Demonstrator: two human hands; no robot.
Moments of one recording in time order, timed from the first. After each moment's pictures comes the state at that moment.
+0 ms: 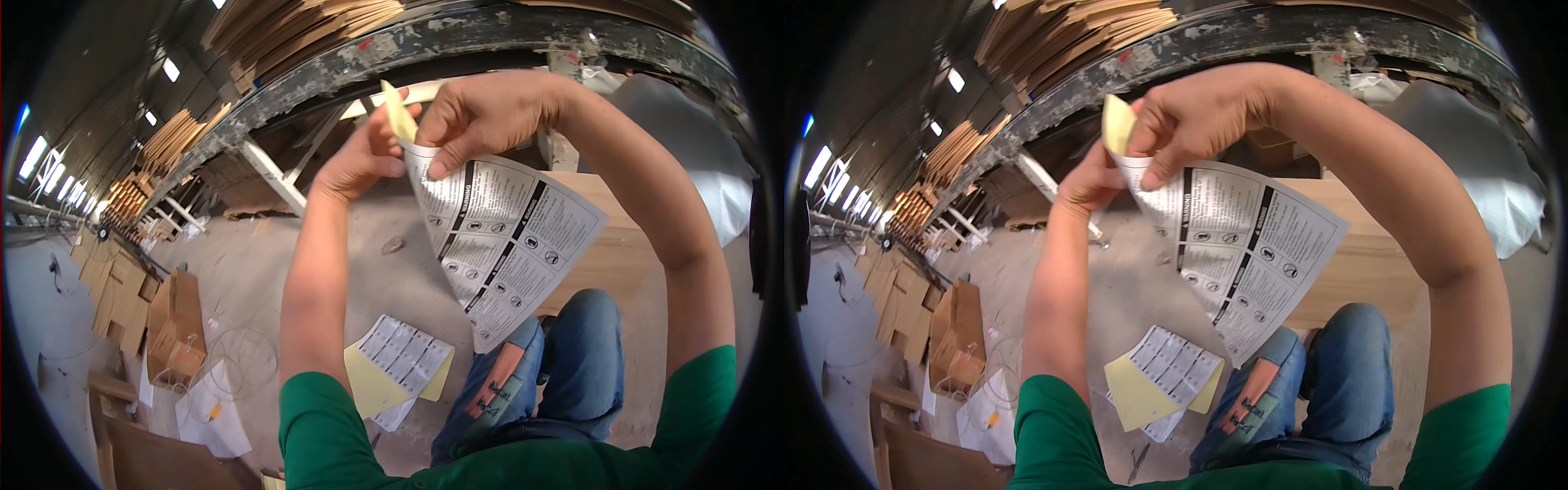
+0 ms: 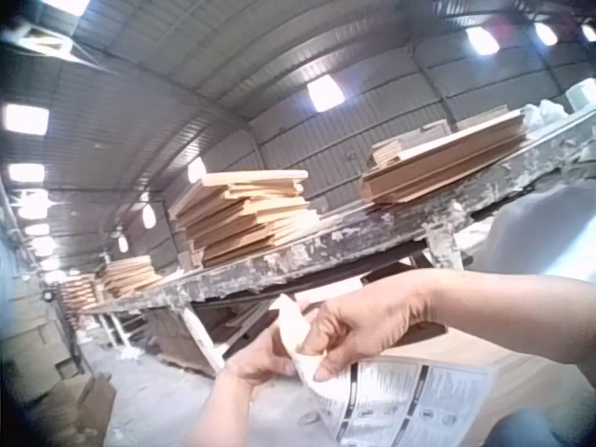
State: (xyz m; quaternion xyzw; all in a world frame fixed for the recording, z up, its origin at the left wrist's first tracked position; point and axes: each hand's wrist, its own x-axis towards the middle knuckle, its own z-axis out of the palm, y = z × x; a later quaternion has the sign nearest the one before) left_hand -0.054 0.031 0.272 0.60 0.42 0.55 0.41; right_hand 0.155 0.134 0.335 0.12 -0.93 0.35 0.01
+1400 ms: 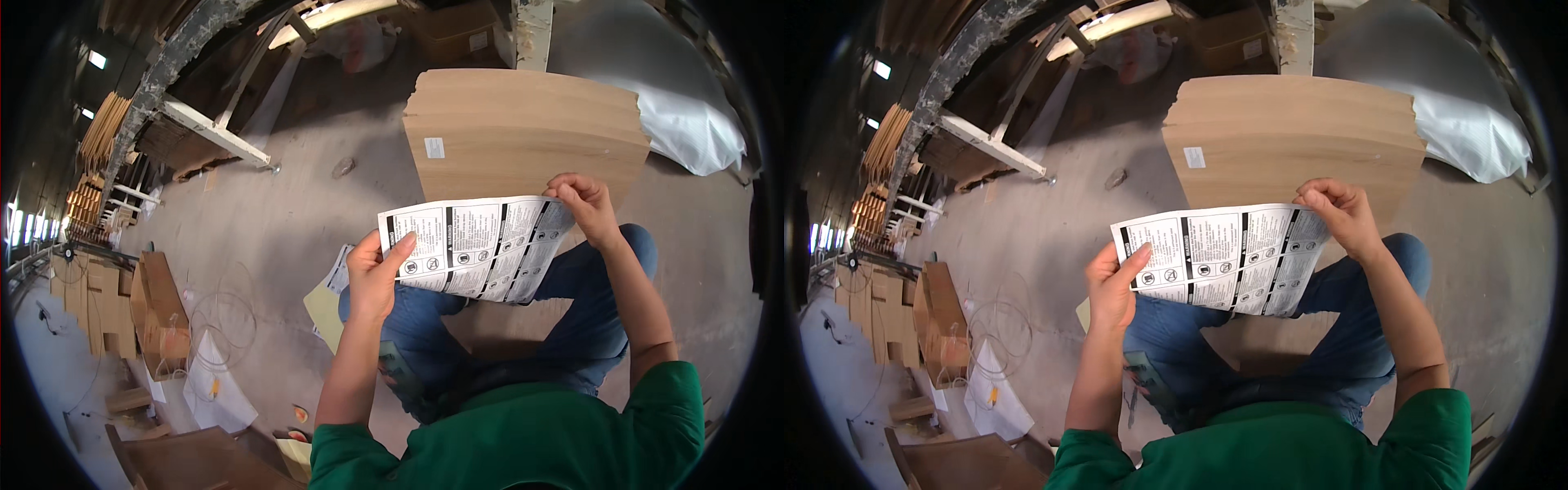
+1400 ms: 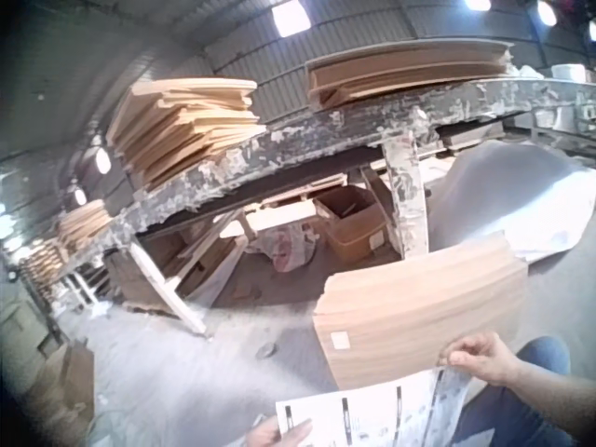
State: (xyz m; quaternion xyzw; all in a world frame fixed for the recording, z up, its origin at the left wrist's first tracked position) left_hand 0.069 -0.054 0.065 0.28 0.56 0.70 0.35; right_hand 0.300 0.161 0.022 -0.25 -0.61 0.64 0.39
